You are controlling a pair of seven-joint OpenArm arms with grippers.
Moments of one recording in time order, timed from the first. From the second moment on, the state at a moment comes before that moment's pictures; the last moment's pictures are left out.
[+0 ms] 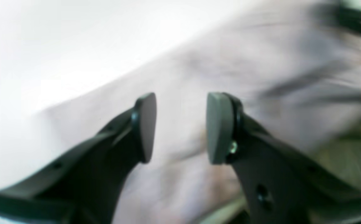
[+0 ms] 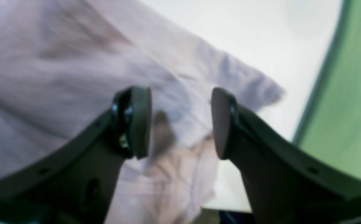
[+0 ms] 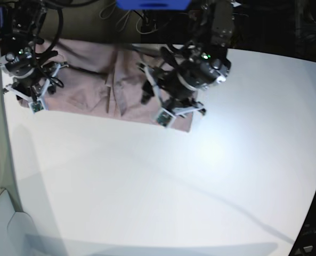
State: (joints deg) left arm 12.0 4.5 12.8 109.6 -2.0 -24.0 52.7; right arm -16.2 4.3 28.3 108.5 -5.8 40.1 -50.0
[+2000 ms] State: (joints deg) left arm 8.1 -2.1 4.7 92.5 -11.8 -25.1 49.4; right arm -5.5 5.8 34.5 103.6 -5.3 40.1 -61.6
